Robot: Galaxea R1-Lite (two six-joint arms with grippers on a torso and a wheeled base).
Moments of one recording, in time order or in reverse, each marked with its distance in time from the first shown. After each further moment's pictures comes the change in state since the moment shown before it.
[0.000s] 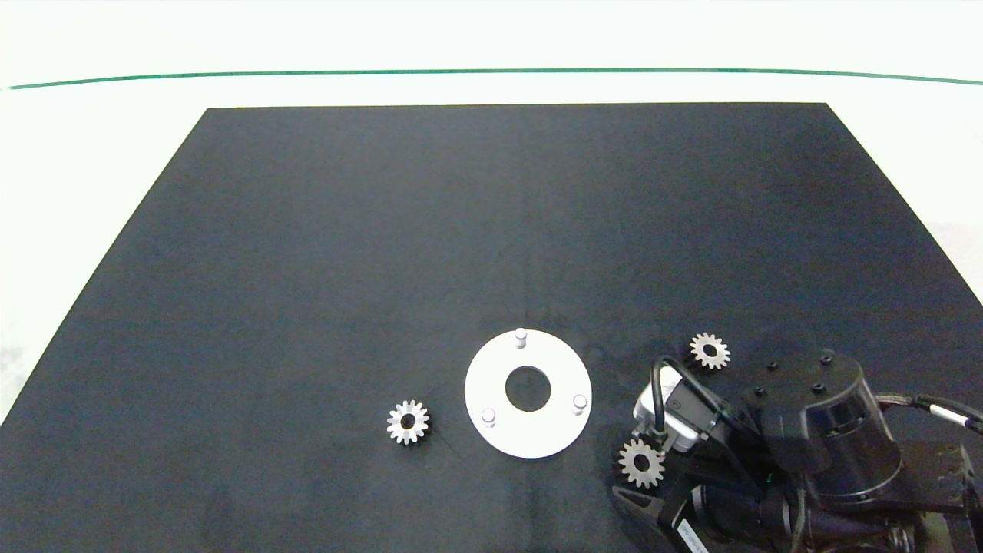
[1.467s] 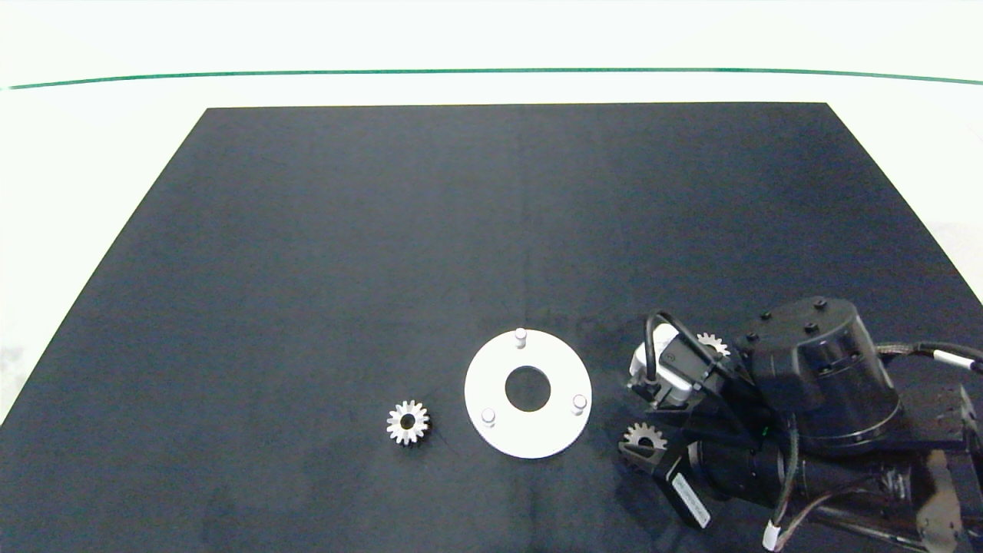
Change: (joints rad) left arm -0.002 0.008 -0.003 0.000 -0.001 0.001; right arm -0.015 -0.009 -0.175 0.186 -0.047 -0.003
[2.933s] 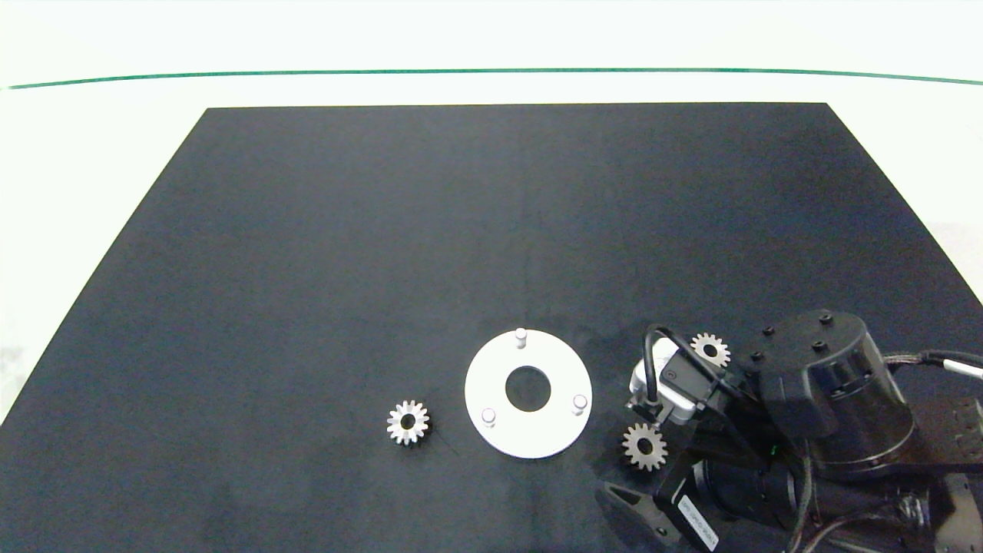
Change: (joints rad) left arm 0.001 0.005 -0.003 -0.001 -0.009 0.000; right arm 0.044 -0.016 0.019 0.029 -0.024 0.008
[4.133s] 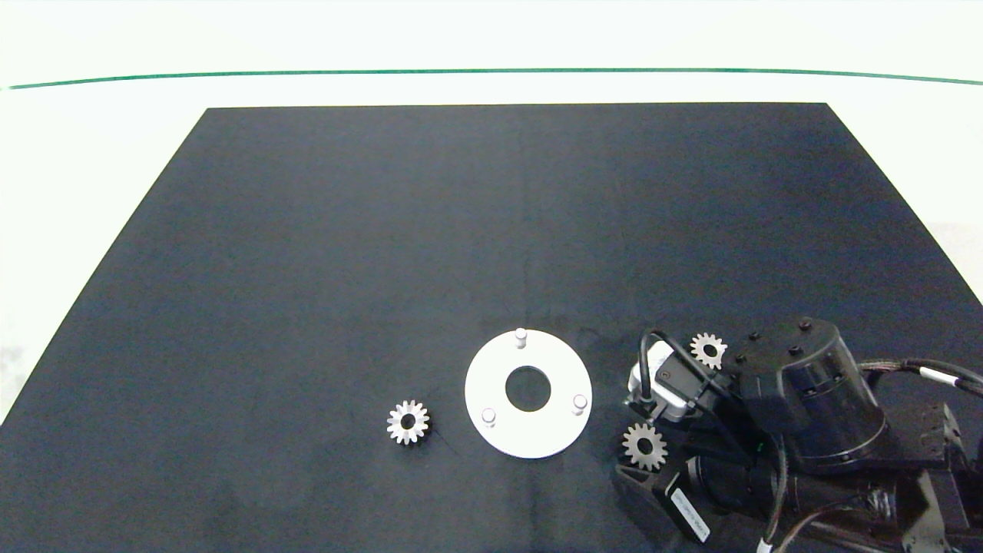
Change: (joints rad) left arm -0.001 -0.002 -0.007 0.000 0.001 0.000; right arm -0.038 0.037 0.033 -0.066 -0.001 0.002
